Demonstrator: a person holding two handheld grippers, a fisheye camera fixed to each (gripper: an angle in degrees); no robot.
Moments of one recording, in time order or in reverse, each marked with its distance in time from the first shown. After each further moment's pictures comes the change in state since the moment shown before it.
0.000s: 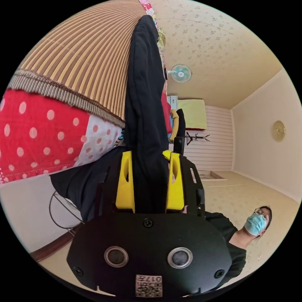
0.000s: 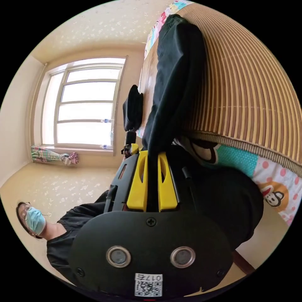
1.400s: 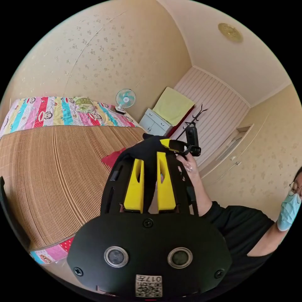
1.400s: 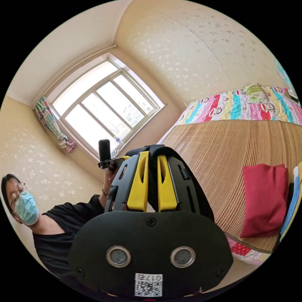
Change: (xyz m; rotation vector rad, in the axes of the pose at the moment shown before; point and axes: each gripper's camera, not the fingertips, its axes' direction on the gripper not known) left arm 0.351 0.064 0.099 0.138 -0.396 0.752; right arm -0.343 0.075 -0.152 0.336 0.260 -0.537
